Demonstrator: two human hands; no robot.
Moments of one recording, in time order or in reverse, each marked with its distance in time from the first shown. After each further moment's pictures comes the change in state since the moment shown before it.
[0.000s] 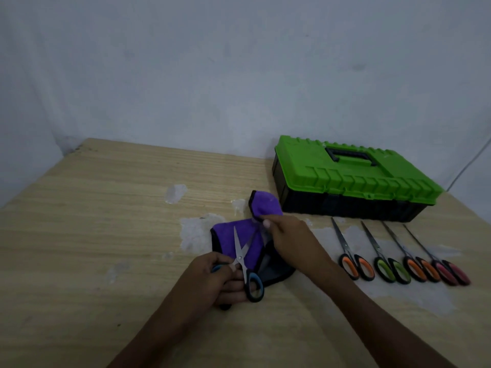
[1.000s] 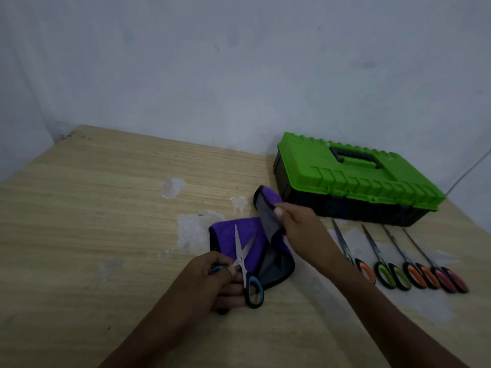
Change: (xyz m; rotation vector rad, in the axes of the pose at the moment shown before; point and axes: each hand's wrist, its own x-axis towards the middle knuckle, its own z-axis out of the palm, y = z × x) left_hand 0.002 0.001 -0.002 -0.095 -0.046 -0.056; right_hand 0.016 0.014 -0.012 0.140 0.074 -0.079
